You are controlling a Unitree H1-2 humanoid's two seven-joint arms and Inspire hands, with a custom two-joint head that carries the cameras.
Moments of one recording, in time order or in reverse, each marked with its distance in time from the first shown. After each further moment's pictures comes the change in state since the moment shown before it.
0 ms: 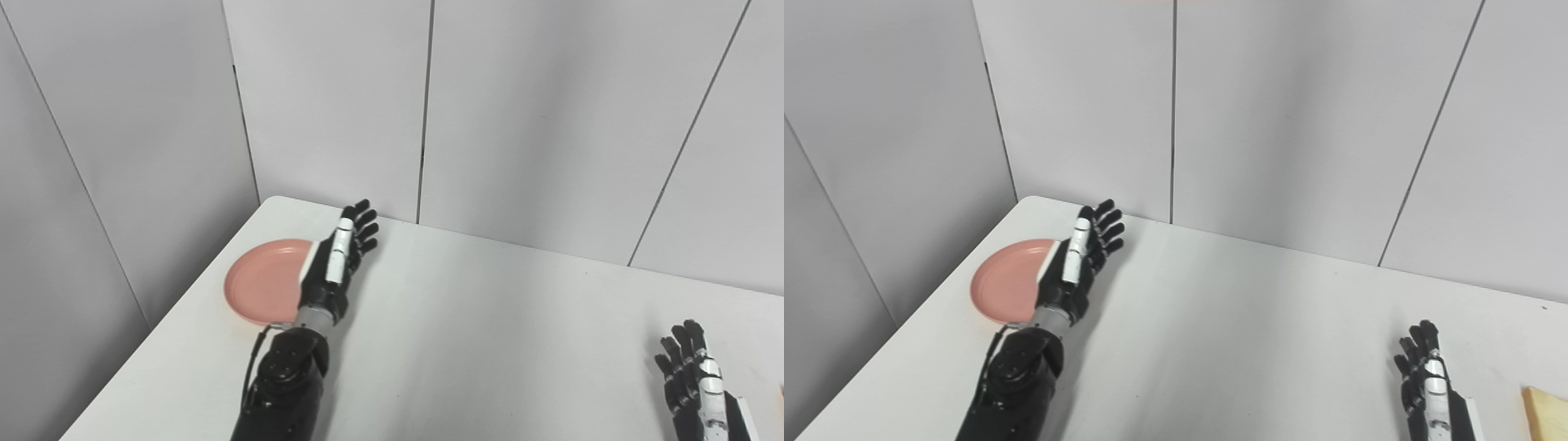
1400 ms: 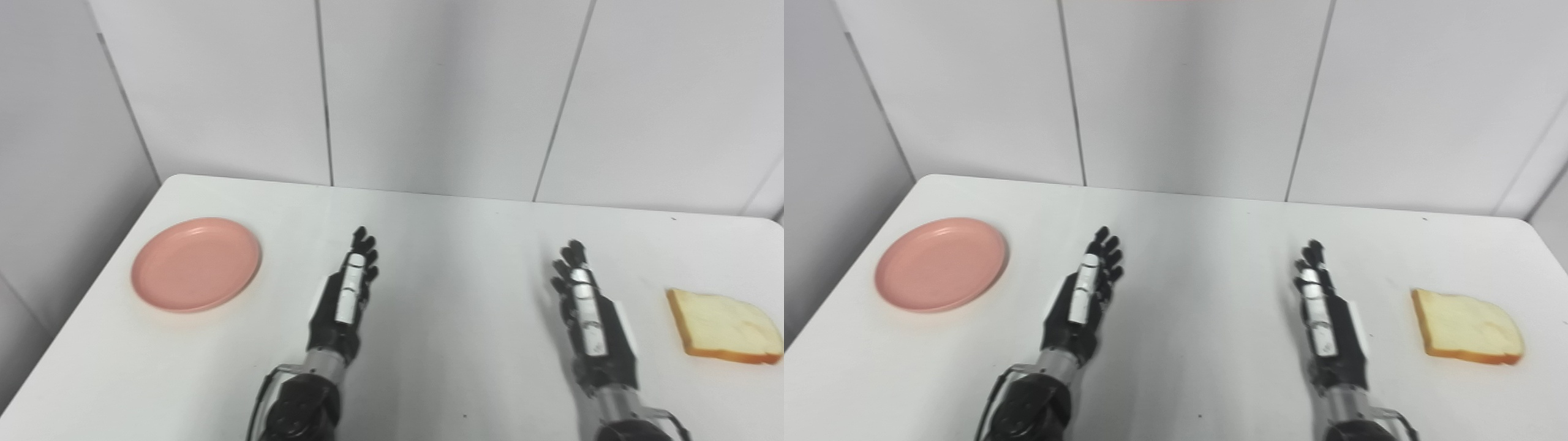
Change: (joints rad) left arm 0.159 -0.236 -0.226 0.002 0.086 -0.046 -0.038; right arm 0.019 0.033 0.032 -0.115 -0.091 0.133 -0.105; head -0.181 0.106
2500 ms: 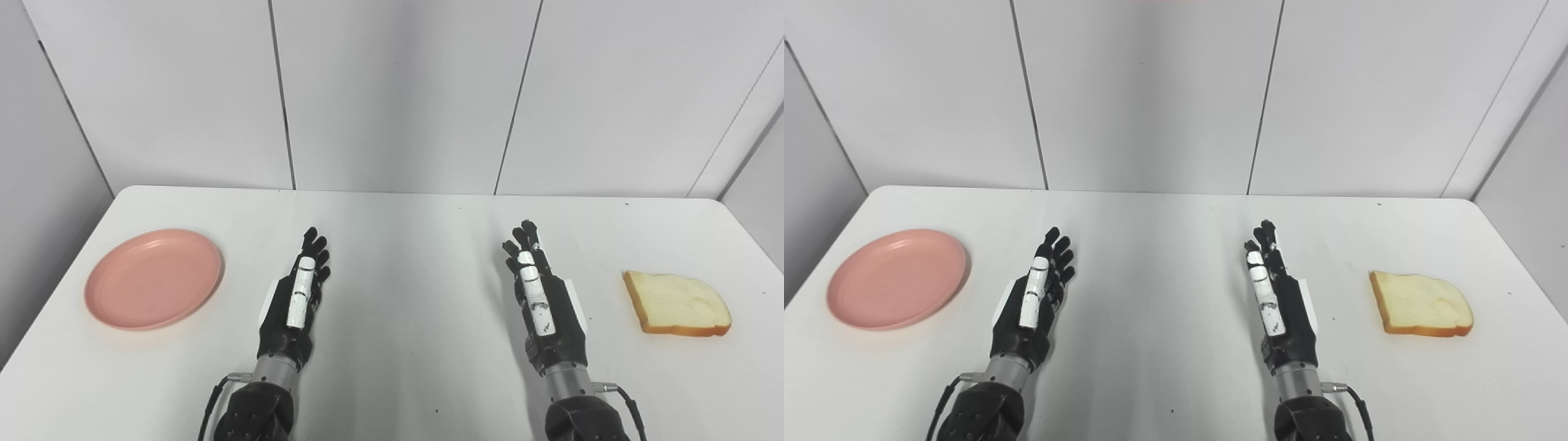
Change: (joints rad) left arm 0.015 0.050 0.003 -0.057 0.009 0.044 -0.009; right arm -0.010 0.075 0.051 -0.074 -0.065 0.038 -0.052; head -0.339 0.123
